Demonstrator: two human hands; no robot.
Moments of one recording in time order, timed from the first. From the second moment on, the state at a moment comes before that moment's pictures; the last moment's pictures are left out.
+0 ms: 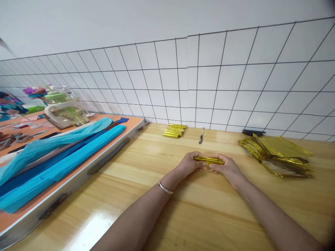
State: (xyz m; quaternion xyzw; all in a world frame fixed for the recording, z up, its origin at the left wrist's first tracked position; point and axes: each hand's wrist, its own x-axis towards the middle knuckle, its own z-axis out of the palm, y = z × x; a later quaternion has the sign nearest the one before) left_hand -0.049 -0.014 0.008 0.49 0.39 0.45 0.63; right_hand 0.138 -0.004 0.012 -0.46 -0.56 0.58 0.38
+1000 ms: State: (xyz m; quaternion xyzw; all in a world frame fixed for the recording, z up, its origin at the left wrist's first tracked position) left_hand -0.085 -0.003 0.012 0.58 0.41 0.44 0.55; right_hand 0.147 -0.001 0.012 -0.42 -0.61 0.55 0.38
